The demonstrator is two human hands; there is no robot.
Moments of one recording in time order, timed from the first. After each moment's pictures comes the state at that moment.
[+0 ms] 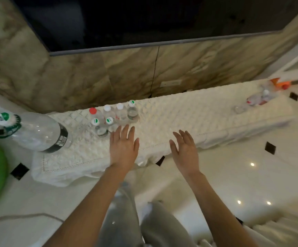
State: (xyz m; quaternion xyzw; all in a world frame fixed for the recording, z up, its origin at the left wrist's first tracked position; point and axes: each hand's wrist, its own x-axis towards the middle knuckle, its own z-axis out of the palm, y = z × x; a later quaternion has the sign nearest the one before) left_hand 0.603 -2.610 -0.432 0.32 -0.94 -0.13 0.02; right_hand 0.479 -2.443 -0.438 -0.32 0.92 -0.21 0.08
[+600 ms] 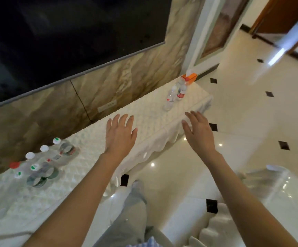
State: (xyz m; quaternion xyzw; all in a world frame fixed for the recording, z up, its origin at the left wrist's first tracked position) left_hand 0.409 -2.424 -0.332 0.09 -0.99 -0.07 0.05; right_hand 0.332 -2.183 -0.316 -0.14 0.96 -0.22 -0.06
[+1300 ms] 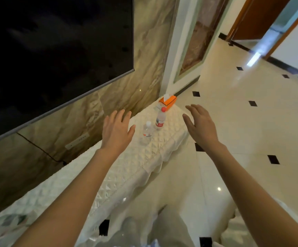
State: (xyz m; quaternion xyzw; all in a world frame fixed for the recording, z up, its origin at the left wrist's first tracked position) left_hand 0.088 -2.384 -0.317 0.04 -0.99 -0.09 0.07; right_hand 0.026 -2.123 -0.292 -0.12 0.97 -0.20 -0.09
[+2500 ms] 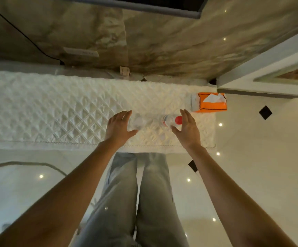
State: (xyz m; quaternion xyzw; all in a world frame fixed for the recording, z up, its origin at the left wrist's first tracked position) left_hand -0.118 -2.295 -0.581 0.42 -0.84 -0.31 -0.12; right_hand -0.327 -2.143 -0.578 -0.39 0.88 -0.11 0.24
